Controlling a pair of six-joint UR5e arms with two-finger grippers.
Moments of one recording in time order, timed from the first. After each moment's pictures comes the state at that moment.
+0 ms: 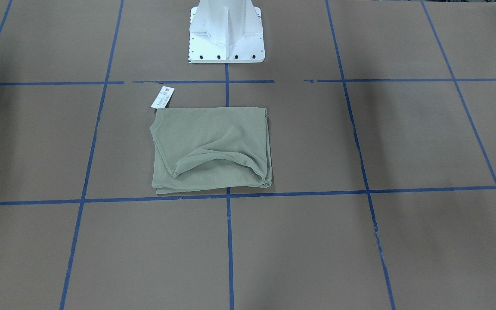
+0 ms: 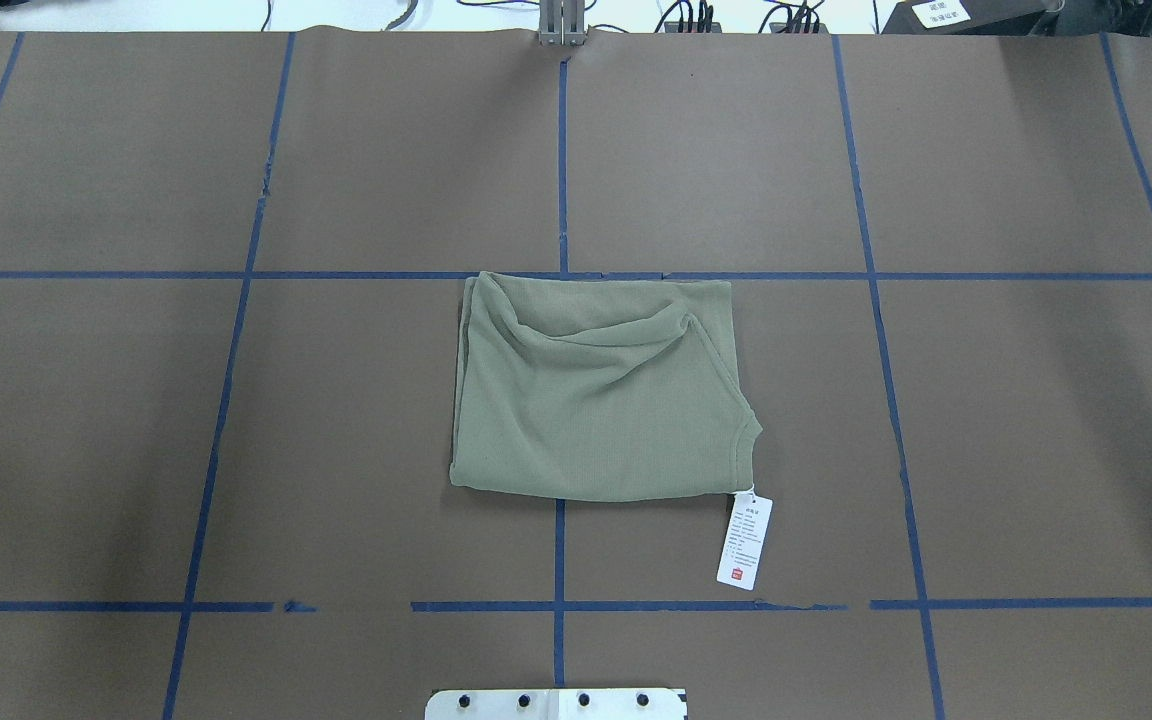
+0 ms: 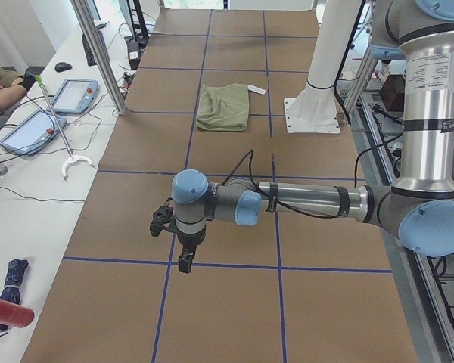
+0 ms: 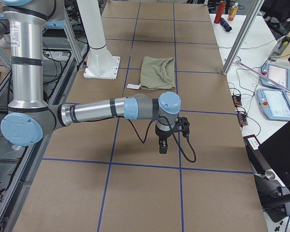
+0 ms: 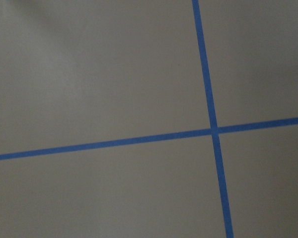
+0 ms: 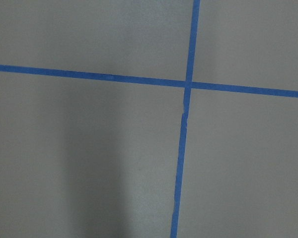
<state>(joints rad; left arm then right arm) -1.53 -1.51 -1.67 -1.65 -2.22 0.12 1.50 -1.61 1.80 -1.73 2.32 -0.01</state>
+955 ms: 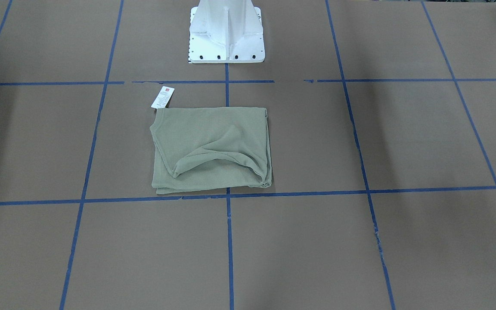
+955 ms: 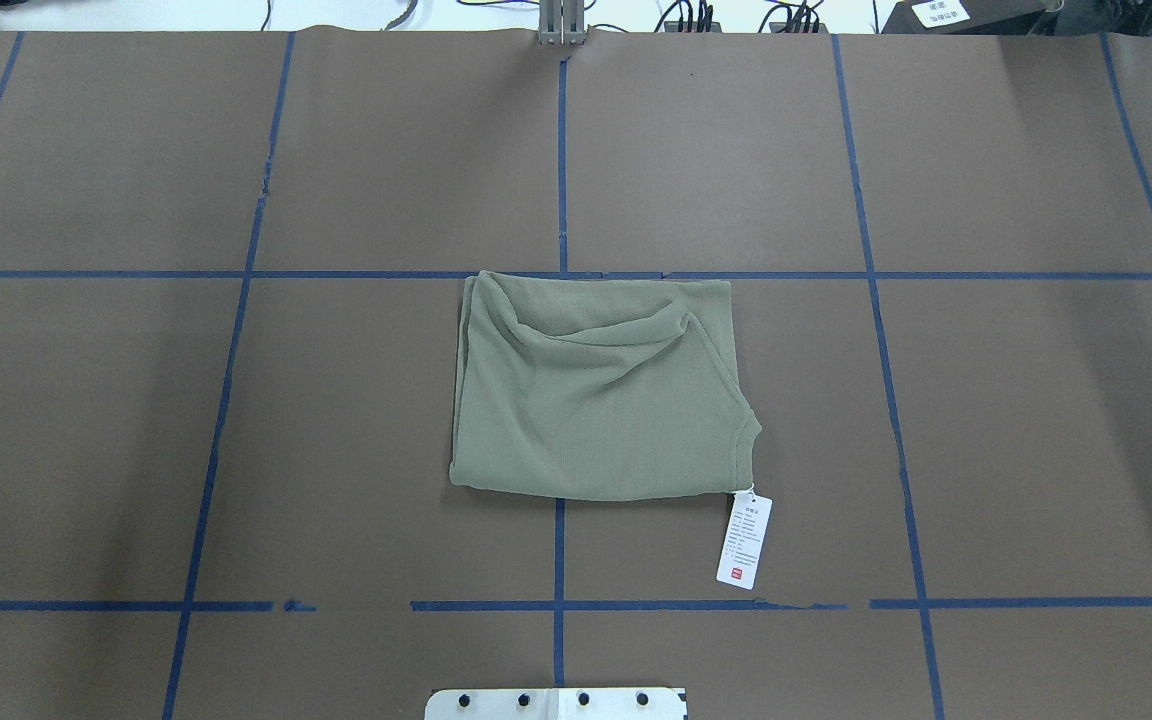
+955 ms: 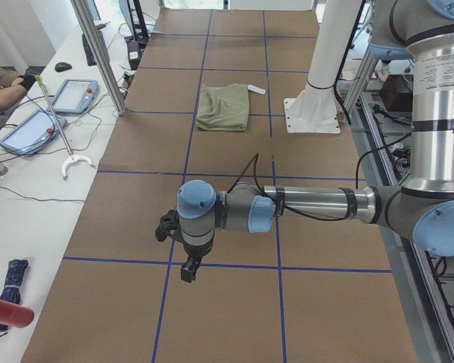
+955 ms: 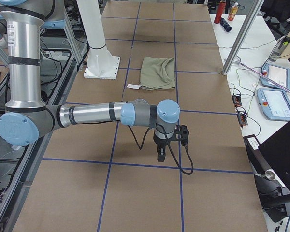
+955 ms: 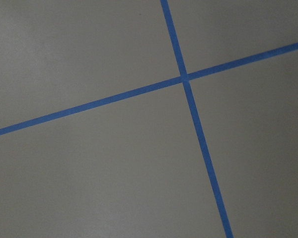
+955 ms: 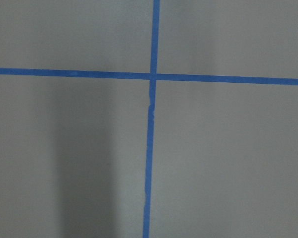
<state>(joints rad) -1.61 -1.49 -1.67 -1.62 -2.26 0.33 1.59 -1.62 1.72 -1.73 2.31 -0.09</state>
